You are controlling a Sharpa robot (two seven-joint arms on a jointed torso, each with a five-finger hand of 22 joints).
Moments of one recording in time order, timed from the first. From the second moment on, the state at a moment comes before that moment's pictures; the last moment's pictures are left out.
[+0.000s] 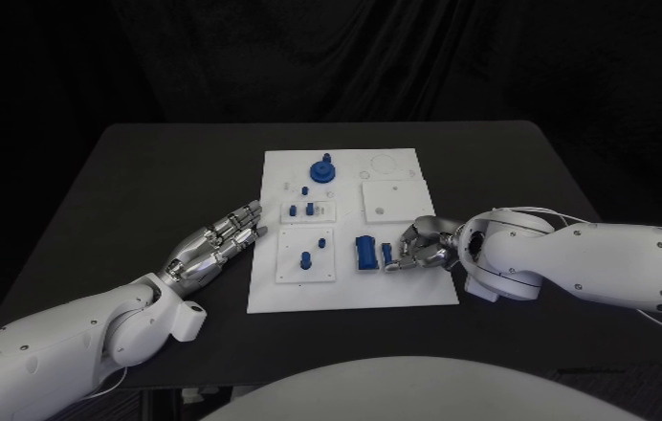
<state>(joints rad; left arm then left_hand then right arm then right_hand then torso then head) 0.93 -0.86 -0.21 1.33 -0.24 0.22 0.70 1.45 0.22 -0.11 0.24 0.47 0.19 -0.02 0.02 0.03 0.08 0.04 0.11 0.03 0.00 0.05 0.00 0.00 0.13 0.08 0.12 0.04 0.16 1.11 -1.06 -0.25 1.79 -1.07 -0.21 -0.44 1.28 0.12 -0.24 0.25 0.16 0.78 -0.03 1.08 0.84 1.46 -0.09 1.58 1.31 1.46 -0.14 1.46 1.31 0.05 1.46 -0.02 1.36 1.31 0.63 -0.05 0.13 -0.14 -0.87</state>
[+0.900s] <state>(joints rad) 0.92 -0.88 -0.21 1.36 -0.24 0.19 0.70 1.45 0.22 -0.10 0.22 0.48 0.22 0.01 0.03 0.03 0.08 0.03 0.12 0.03 0.00 0.05 0.00 0.00 0.13 0.08 0.12 0.04 0.15 1.13 -1.13 -0.25 1.84 -1.07 -0.33 -0.32 1.31 0.10 -0.30 0.28 0.06 0.78 -0.02 1.01 0.80 1.46 -0.09 1.57 1.31 1.47 -0.14 1.43 1.24 0.05 1.46 -0.02 1.31 1.31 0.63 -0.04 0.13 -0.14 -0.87</state>
